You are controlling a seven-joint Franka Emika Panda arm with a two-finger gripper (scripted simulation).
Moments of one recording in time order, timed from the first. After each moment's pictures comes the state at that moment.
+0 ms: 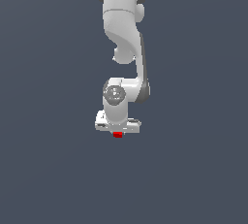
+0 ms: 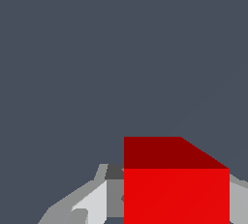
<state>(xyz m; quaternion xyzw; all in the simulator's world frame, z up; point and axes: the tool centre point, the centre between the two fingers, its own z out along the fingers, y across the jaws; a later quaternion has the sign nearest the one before) 0.040 -0.029 0.020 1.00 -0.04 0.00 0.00</state>
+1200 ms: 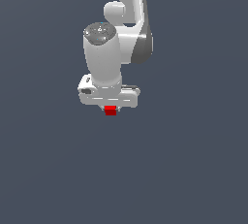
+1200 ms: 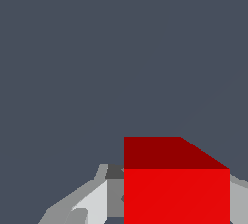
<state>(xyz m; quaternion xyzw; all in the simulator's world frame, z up) 0.023 -0.051 0.201 1.00 -0.04 0.00 0.00</state>
